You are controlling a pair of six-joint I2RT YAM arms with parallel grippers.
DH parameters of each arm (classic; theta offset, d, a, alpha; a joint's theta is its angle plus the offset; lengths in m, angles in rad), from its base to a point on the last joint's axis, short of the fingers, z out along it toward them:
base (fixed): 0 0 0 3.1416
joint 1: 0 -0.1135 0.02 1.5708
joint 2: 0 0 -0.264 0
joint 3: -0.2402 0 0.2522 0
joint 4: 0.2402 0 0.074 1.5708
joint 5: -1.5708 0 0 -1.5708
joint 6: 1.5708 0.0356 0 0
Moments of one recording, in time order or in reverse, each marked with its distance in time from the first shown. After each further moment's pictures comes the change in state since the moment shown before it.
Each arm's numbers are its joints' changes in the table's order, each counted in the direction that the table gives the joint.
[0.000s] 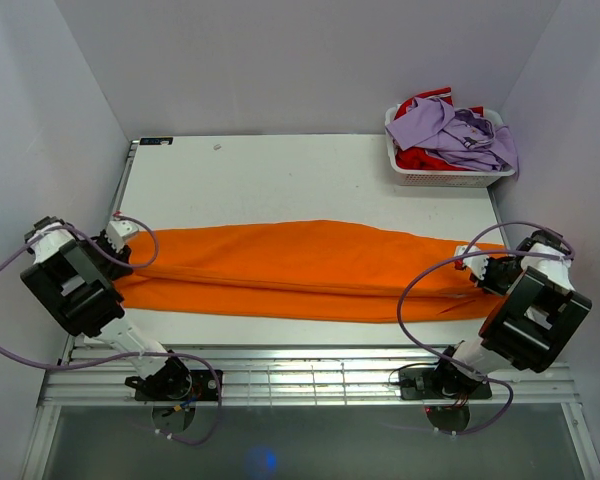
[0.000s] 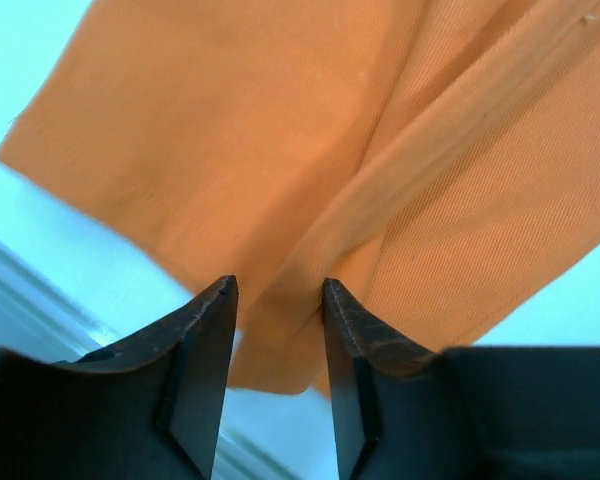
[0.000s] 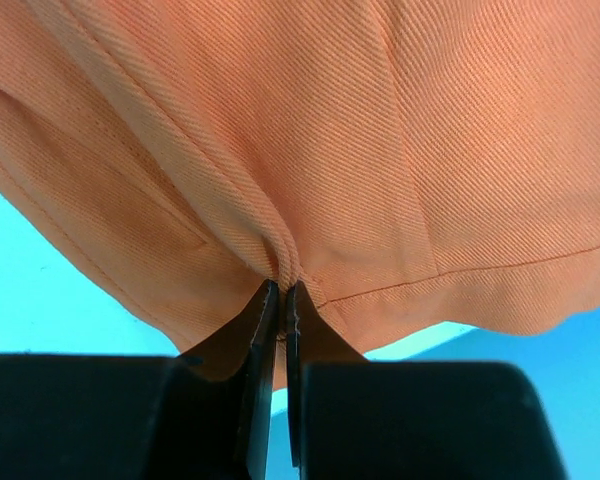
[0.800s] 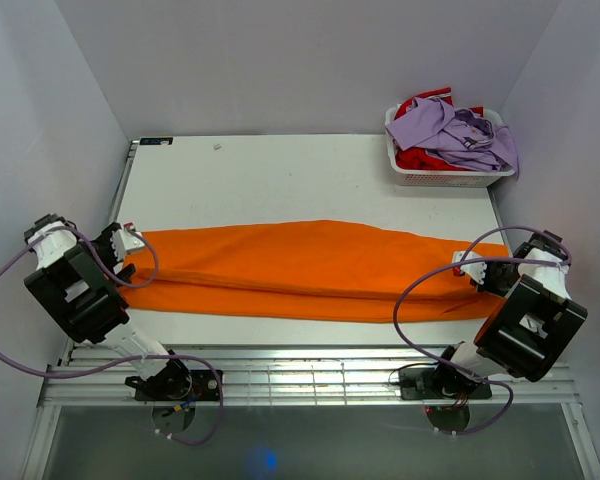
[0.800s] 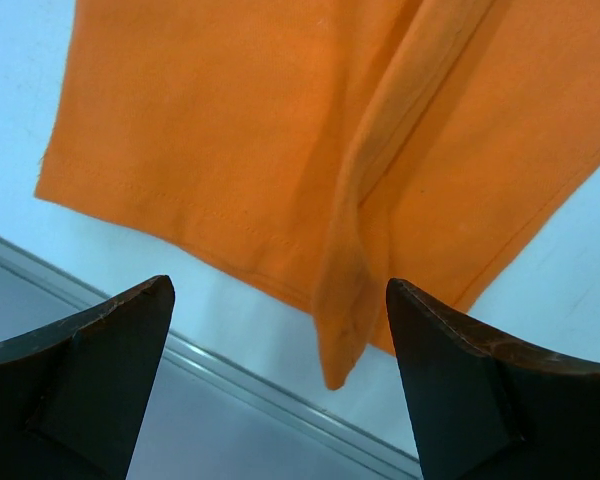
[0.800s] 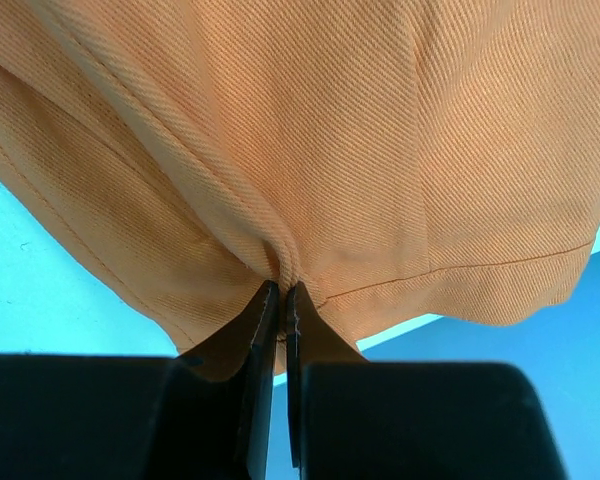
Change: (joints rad) left arm -0.002 -0.082 -0.004 0.113 0.071 0.337; right arm 0.000 -0.072 0.047 -0.037 -0.035 -0.086
